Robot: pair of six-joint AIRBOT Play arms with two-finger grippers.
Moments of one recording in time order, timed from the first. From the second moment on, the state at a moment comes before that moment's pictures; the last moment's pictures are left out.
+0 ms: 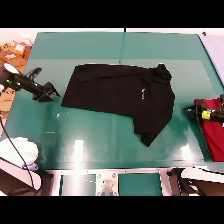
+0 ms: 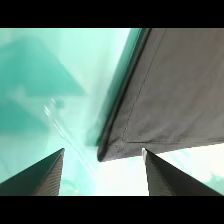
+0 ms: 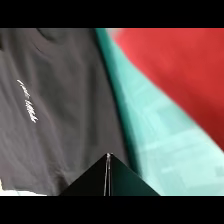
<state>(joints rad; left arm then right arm) 0.26 -1.81 1.46 1.00 -1.37 -1.34 -0.82 -1.39 0.78 -0.64 1.16 1.09</state>
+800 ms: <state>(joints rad) 0.17 -1.82 1.35 0.93 -1.30 -1.28 -0.78 -1.40 0.64 -0.65 1.11 1.09</state>
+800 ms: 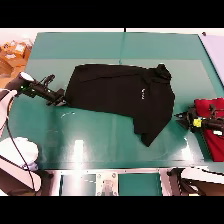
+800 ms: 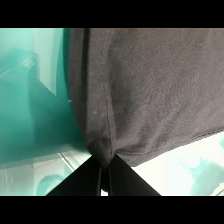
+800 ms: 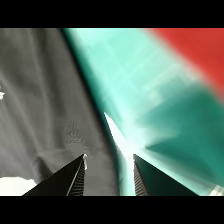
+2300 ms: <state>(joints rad) 0.17 -0.84 2.06 1.08 -1.20 -1.33 -0.61 -0.69 1.74 -0.61 1.01 1.44</state>
